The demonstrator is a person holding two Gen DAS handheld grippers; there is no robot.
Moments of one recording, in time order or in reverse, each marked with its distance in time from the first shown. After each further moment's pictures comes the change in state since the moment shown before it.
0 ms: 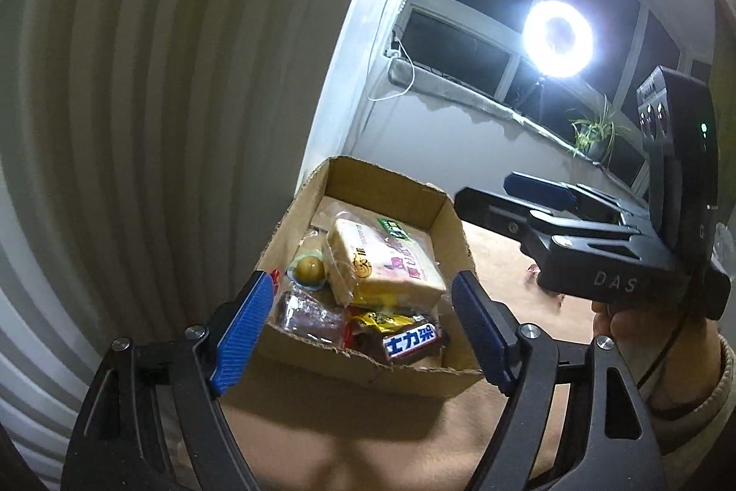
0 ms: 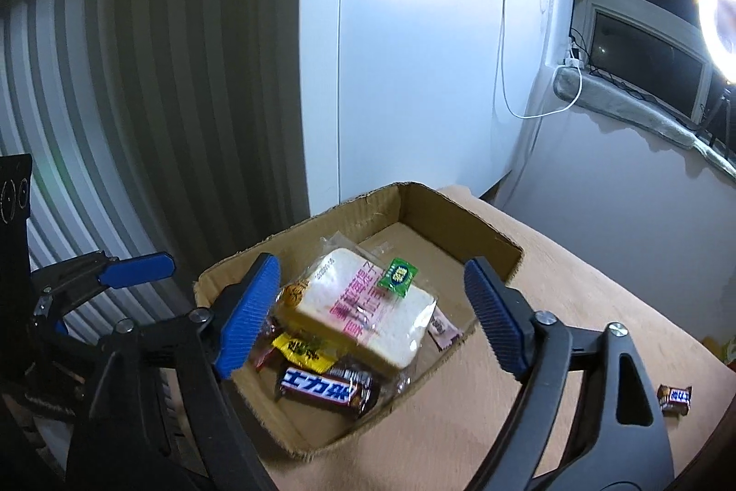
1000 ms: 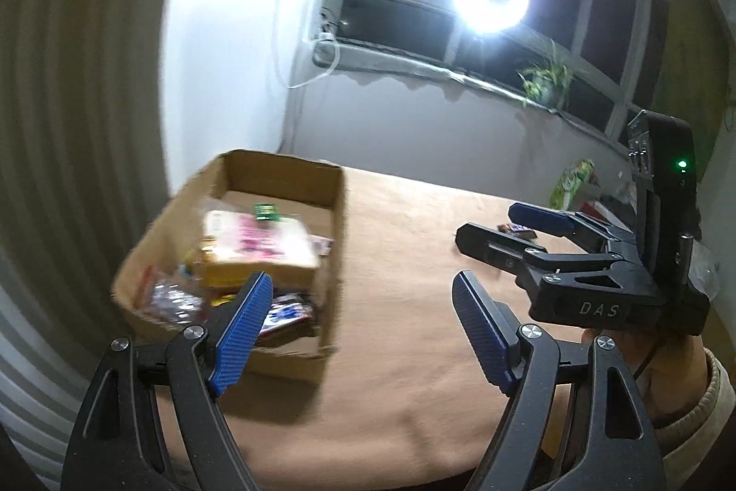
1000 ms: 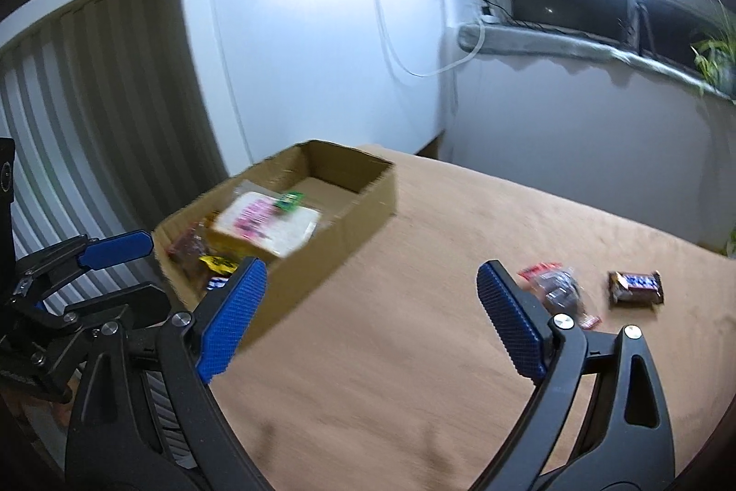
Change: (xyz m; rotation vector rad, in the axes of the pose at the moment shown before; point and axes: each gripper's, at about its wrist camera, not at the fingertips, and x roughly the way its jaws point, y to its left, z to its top) left arm 0.021 -0.115 -0.015 0.181 0.066 -0.058; right arm -0.081 -0.106 -0.090 0.233 -0.026 -0.066
